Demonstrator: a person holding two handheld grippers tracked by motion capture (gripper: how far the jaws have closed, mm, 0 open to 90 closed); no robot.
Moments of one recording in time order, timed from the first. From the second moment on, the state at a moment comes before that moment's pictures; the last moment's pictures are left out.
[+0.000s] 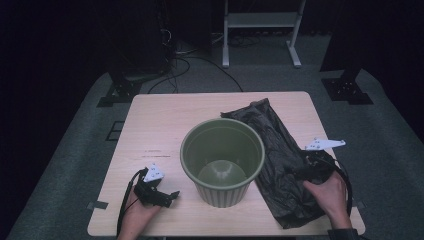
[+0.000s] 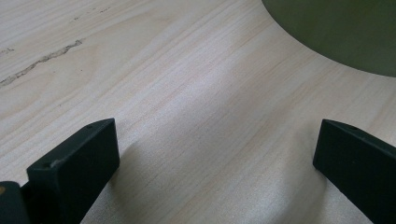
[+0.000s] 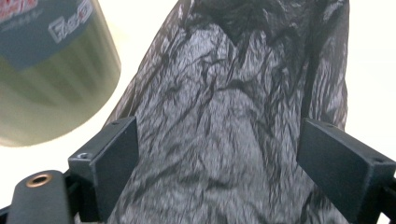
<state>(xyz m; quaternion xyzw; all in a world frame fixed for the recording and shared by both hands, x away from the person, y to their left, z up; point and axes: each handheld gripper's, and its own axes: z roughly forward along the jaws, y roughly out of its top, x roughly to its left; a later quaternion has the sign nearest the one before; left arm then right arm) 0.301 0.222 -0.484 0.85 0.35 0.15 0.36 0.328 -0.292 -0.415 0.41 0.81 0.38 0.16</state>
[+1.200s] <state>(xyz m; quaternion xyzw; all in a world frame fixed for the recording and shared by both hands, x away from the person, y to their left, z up) 0.301 0.222 -0.484 0.85 0.35 0.15 0.36 0.415 -0.319 -0.472 0.49 0.80 0.33 0.11</state>
